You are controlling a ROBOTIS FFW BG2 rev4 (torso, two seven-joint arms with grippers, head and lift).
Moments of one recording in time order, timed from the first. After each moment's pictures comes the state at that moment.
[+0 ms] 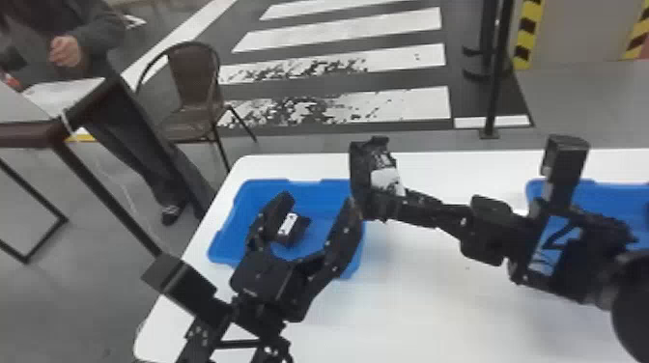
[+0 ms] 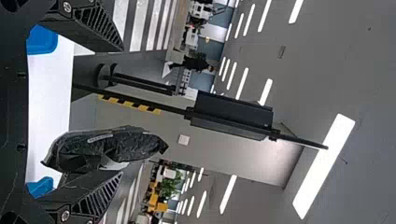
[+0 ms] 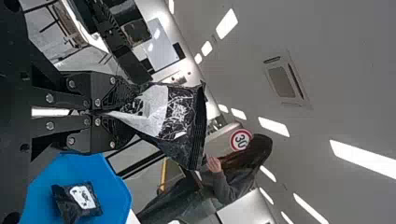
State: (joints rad) left arm 0.65 0.10 0.00 -2.32 0.33 -0.03 -0.21; right arm -0.20 -0.24 0.42 -1.62 -0.75 0.41 0.90
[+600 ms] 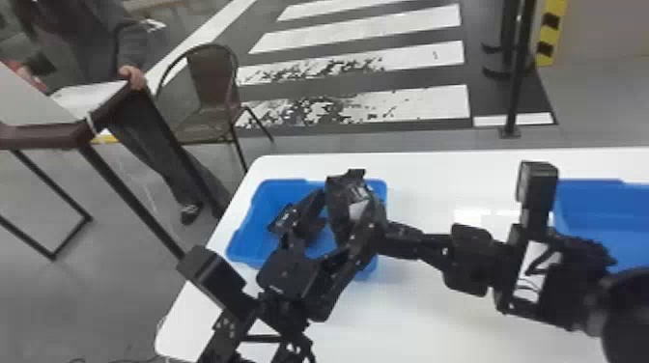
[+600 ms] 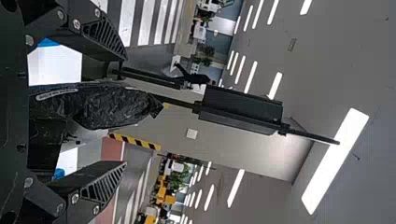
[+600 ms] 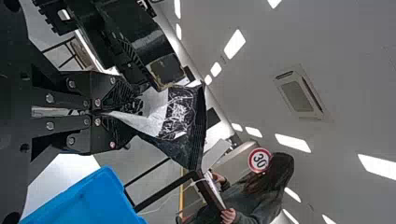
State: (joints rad) left arm 0.64 0.10 -0.01 -2.33 0.33 0.03 -0.23; right arm -0.21 -0.25 0.56 -1.61 -0.81 0.40 0.87
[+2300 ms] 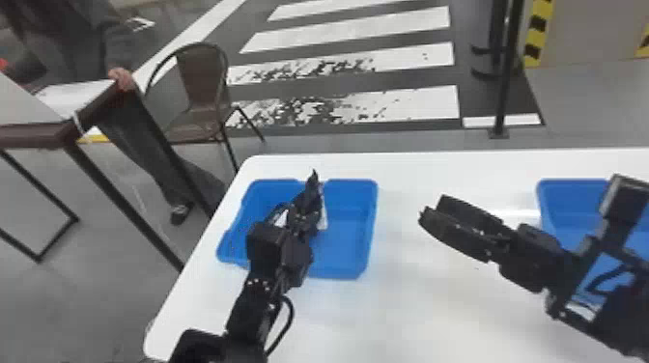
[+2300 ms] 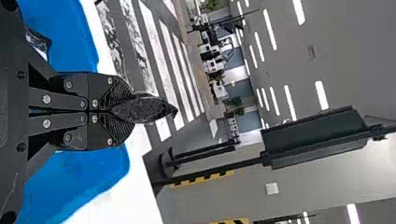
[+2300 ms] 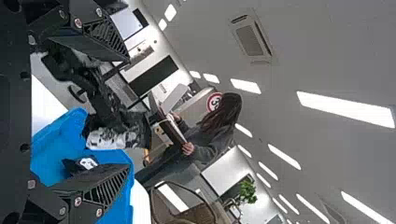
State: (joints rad) left arm 0.34 0.09 0.08 -1.91 -0.21 0.03 -0.10; right arm -0.04 -0.24 0.31 -1.66 -0.83 0.38 0.79
